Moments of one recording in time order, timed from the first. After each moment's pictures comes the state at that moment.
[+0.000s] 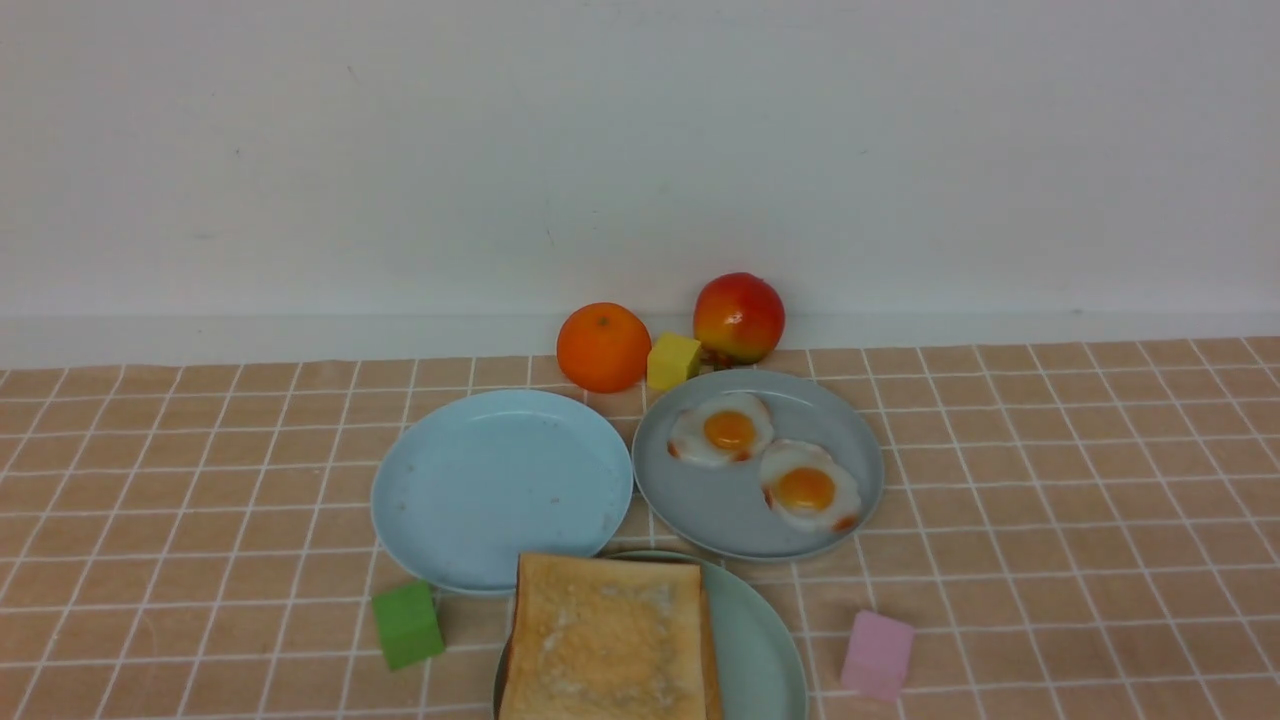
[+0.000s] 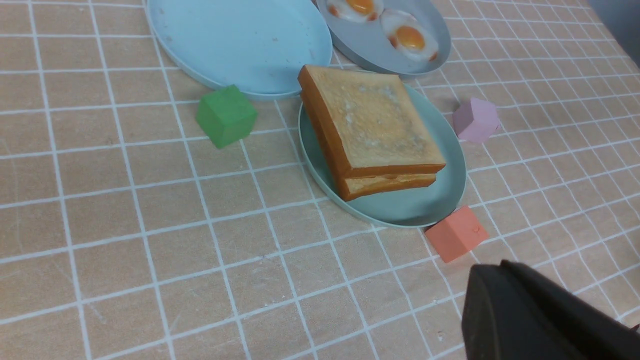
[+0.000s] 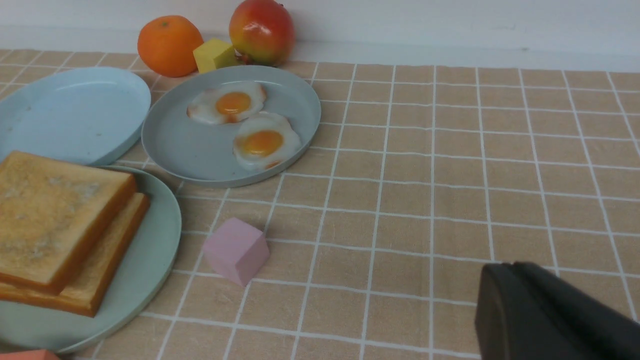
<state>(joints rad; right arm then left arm) 0.63 0.20 -0.38 -0.51 0.76 0.63 -0.19 0.18 -0.61 -0.38 1.06 -0.05</state>
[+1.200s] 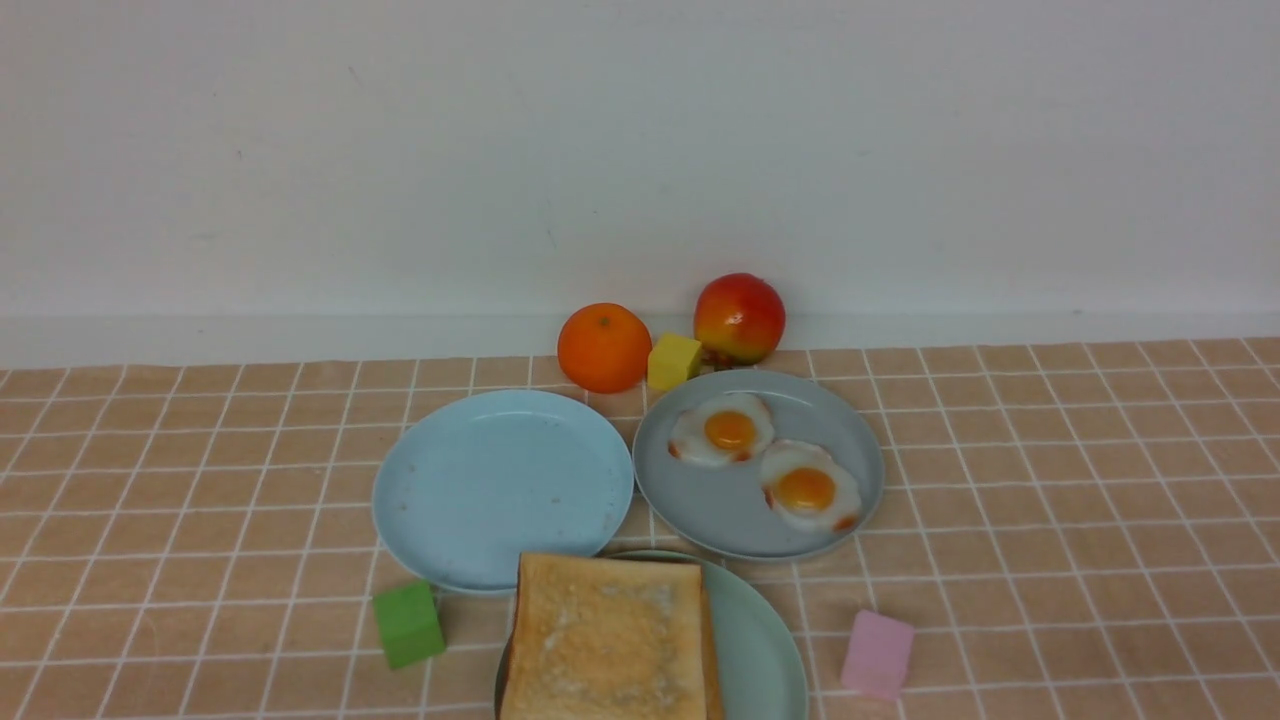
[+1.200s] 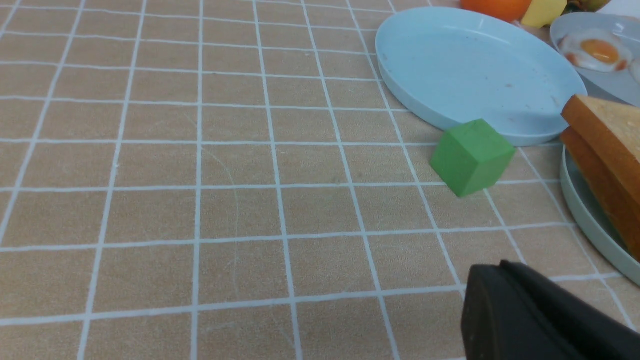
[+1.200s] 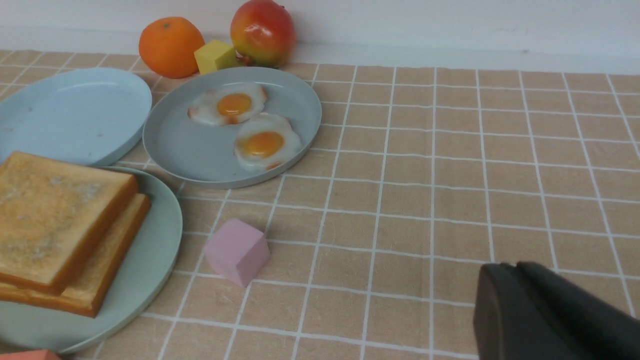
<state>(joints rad) 0.63 0.20 -0.38 -0.51 0.75 0.63 -0.20 -0.01 0.03 0.01 0.41 -0.20</state>
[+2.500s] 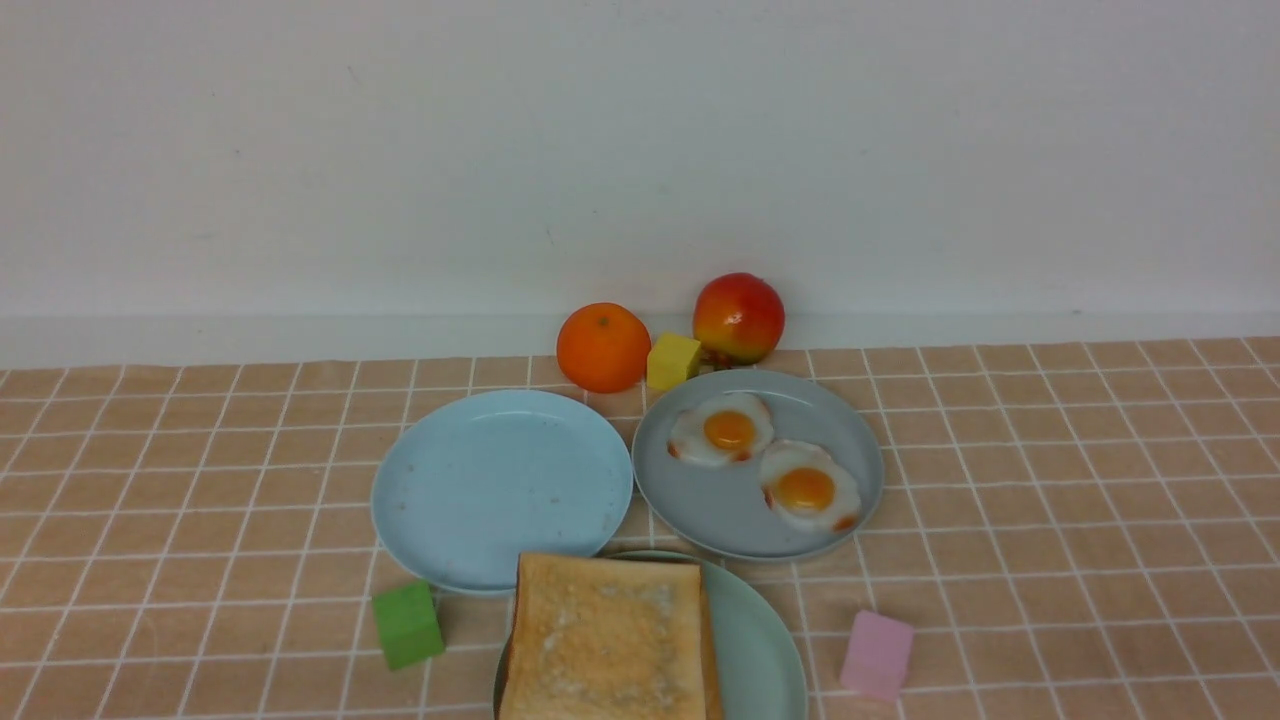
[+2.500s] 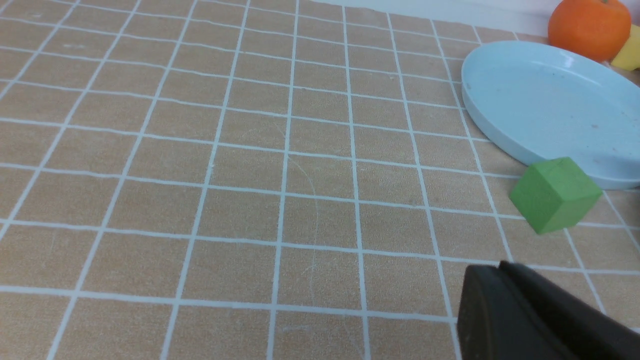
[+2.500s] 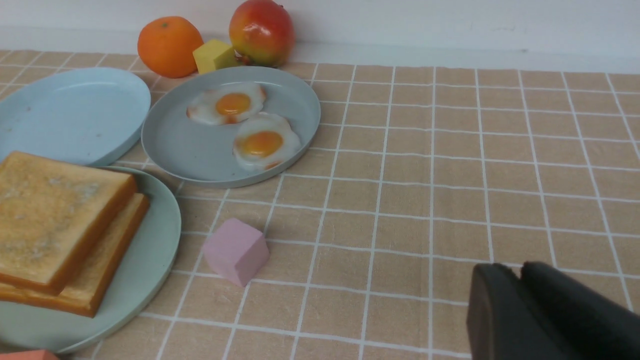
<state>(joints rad) 0.63 0.20 -0.38 -0.51 0.76 0.63 -0.04 -0.01 0.03 0.01 0.39 -0.20</state>
